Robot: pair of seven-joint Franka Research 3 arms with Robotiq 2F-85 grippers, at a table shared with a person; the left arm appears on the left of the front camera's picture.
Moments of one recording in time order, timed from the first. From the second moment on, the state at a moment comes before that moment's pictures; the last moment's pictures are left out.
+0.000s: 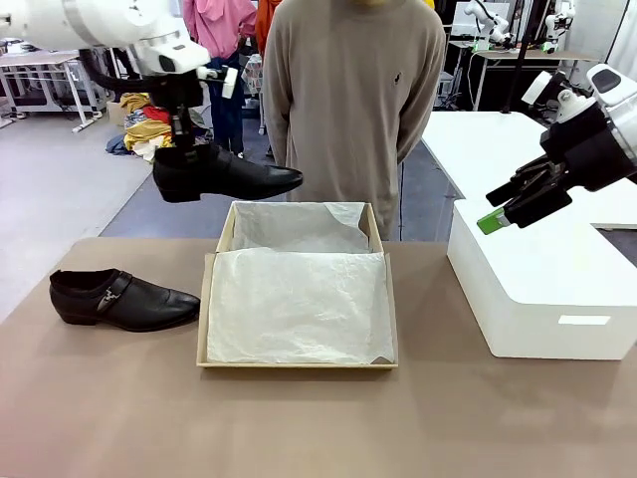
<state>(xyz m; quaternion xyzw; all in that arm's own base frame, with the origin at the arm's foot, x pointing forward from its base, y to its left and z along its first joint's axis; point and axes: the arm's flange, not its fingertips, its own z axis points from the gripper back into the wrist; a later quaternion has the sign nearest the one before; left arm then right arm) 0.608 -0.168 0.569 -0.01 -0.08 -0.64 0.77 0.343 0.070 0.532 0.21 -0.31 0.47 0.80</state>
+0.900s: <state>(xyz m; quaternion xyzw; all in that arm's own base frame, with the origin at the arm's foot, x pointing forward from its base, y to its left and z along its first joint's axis) 0.613 -0.278 0.517 -0.01 -0.08 -0.69 0.72 0.343 0.070 0.532 0.21 -0.31 0.47 0.80</state>
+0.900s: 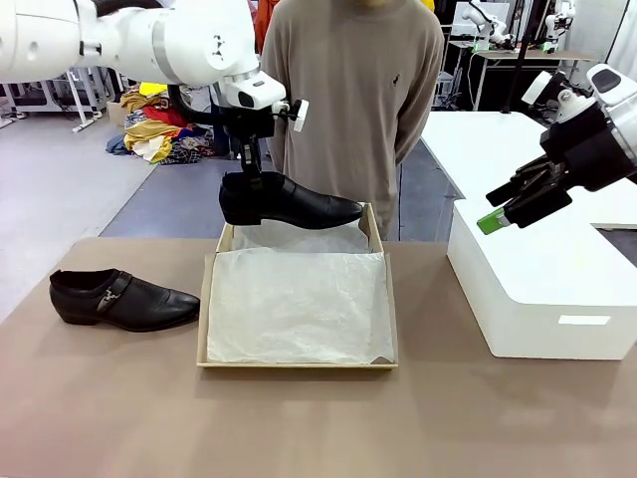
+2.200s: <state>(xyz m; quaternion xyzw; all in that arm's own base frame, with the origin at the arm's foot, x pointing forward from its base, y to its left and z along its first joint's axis) 0.650 -0.300 0.440 -0.02 -0.05 -0.72 0.69 0.343 0.070 0.532 0.21 -0.31 0.47 0.80</state>
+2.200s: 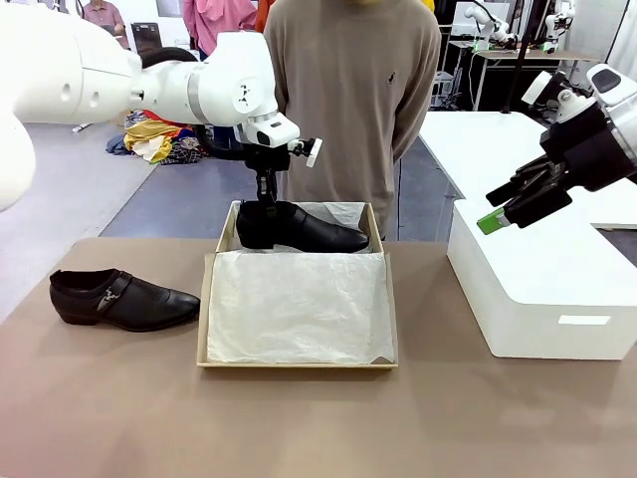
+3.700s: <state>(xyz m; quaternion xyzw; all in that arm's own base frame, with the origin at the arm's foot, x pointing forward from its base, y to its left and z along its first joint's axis) 0.665 -0.291 0.390 -0.02 -0.03 -0.67 0.74 0.343 0.070 0.532 0.21 -0.31 0.47 0.80</state>
